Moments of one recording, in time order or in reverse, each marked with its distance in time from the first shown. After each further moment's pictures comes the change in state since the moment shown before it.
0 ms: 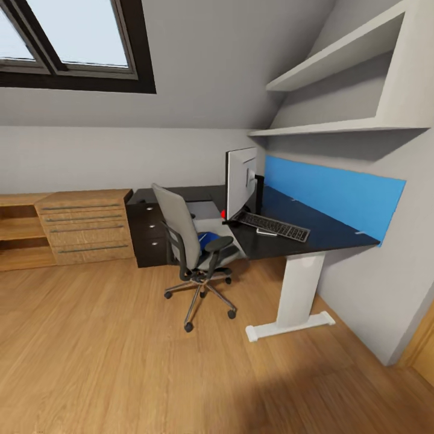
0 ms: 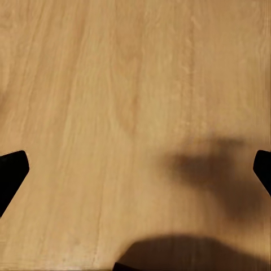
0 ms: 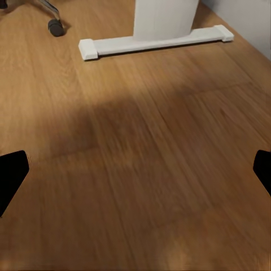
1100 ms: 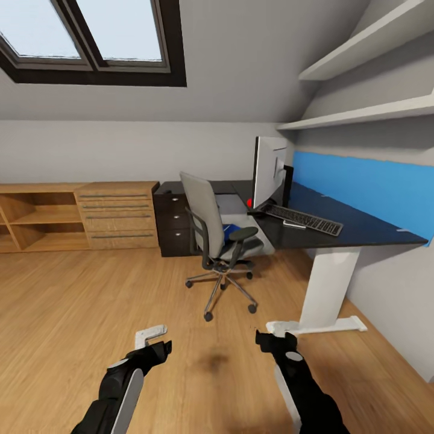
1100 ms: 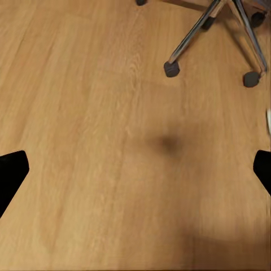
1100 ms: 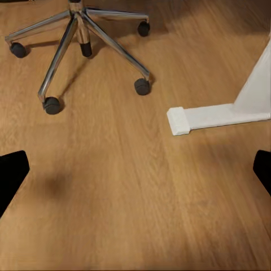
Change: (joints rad) left arm -0.207 -0.148 -0.003 -1.204 -0.015 1.343 0.250; right arm -0.348 0.138 0.013 -0.856 0.029 1.290 0.002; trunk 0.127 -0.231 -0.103
